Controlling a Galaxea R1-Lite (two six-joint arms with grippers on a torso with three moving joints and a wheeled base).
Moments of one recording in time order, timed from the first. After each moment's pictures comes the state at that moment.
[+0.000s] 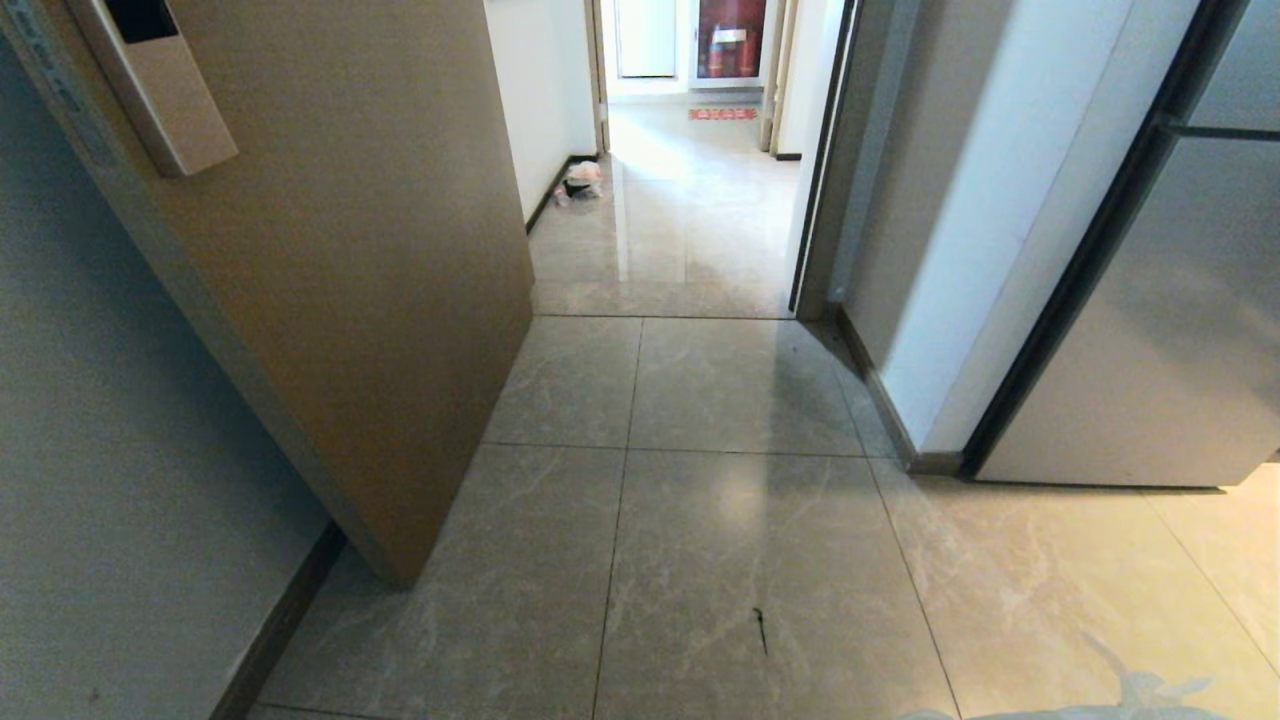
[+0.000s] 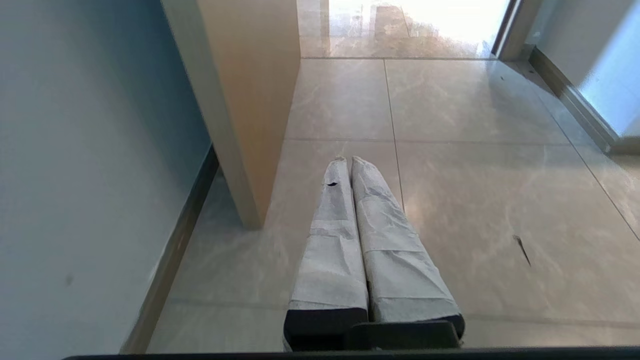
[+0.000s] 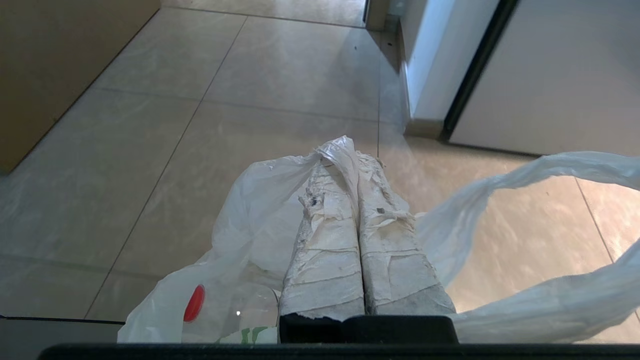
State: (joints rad) left arm 0.00 0.00 0.00 0.00 0.00 -0.01; right arm 0.00 0.06 0.00 0.00 0.02 -0.10
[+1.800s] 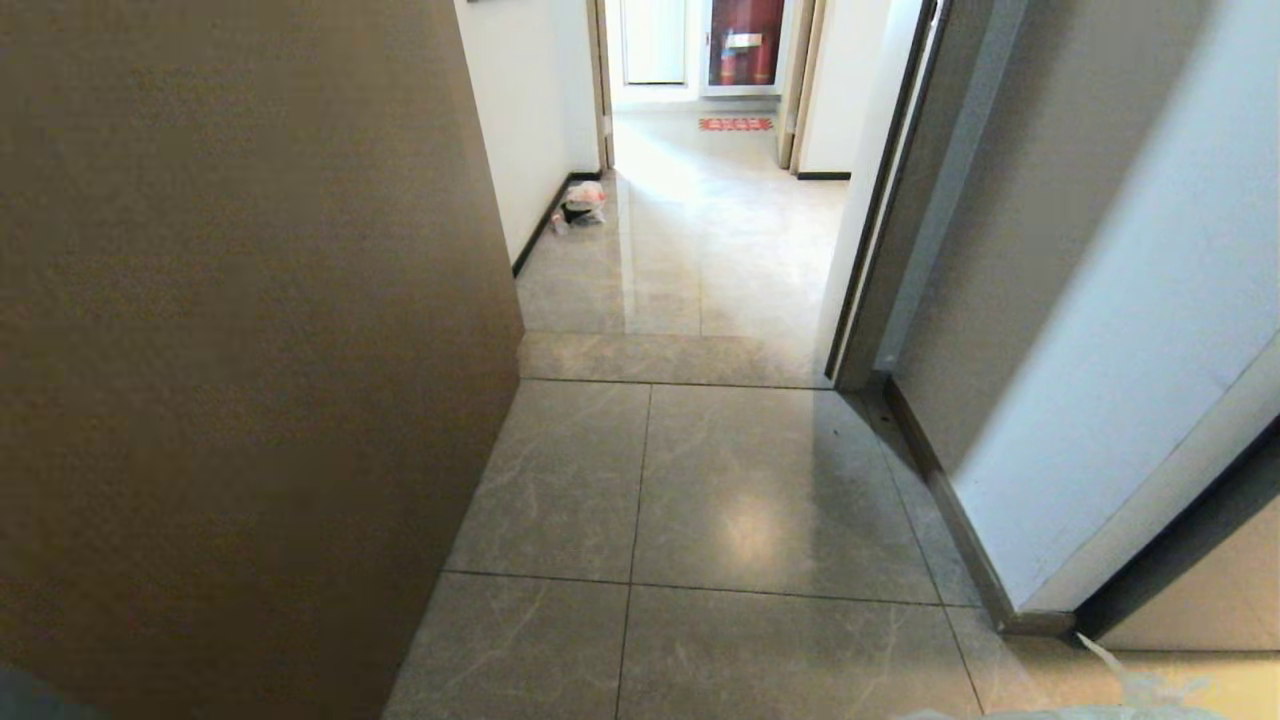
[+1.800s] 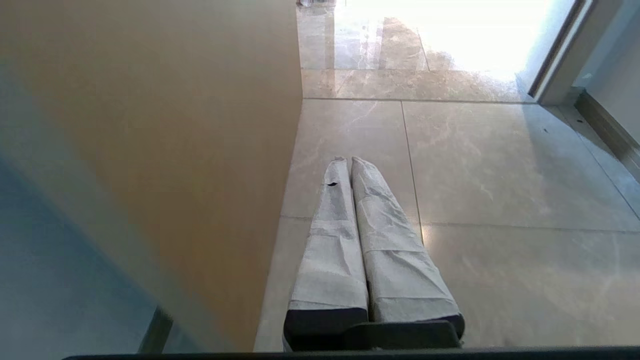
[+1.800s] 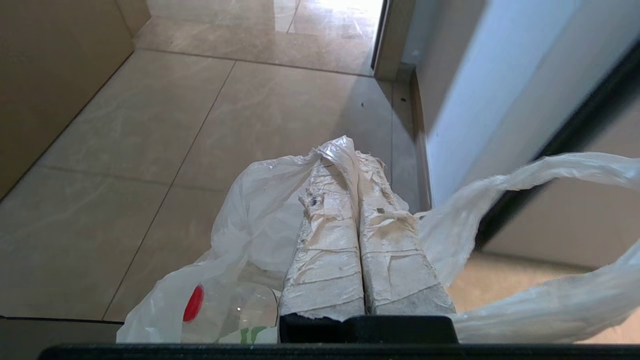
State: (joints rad) left arm 0.00 0.00 0.00 0.00 0.00 -0.01; right arm 0.00 0.06 0.00 0.00 0.02 -0.10
